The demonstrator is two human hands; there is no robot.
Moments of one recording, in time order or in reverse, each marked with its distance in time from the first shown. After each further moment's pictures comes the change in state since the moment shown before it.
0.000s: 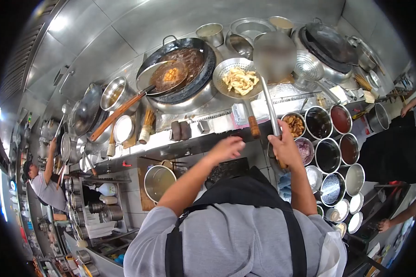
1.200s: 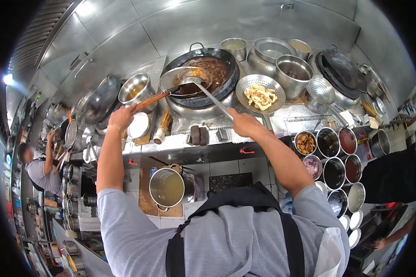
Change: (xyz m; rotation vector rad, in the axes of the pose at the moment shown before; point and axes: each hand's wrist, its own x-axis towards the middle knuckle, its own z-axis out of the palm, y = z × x) left_hand -0.232 0.086 -0.360 1.622 0.814 -0.317; right_hand 0.117 -0.072 0.166 -0.956 -0.464 -0.202
